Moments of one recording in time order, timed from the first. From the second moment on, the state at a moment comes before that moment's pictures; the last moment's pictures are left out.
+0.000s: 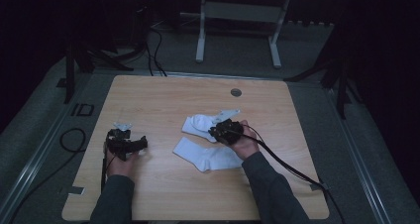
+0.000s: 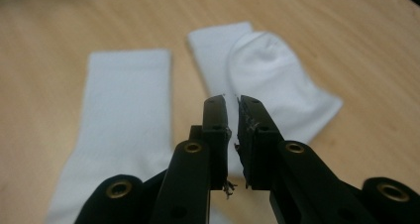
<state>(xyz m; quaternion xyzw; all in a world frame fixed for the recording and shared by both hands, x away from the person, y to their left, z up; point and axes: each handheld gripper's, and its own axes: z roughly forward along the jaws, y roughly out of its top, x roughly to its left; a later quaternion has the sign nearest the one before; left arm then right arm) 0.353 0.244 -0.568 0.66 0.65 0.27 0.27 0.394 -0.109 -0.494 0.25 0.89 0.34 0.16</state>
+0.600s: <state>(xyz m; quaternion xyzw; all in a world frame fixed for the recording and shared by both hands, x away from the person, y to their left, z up) 0.353 0.244 -0.568 0.66 0.65 0.27 0.27 0.438 -0.079 -0.531 0.27 0.91 0.28 0.16</state>
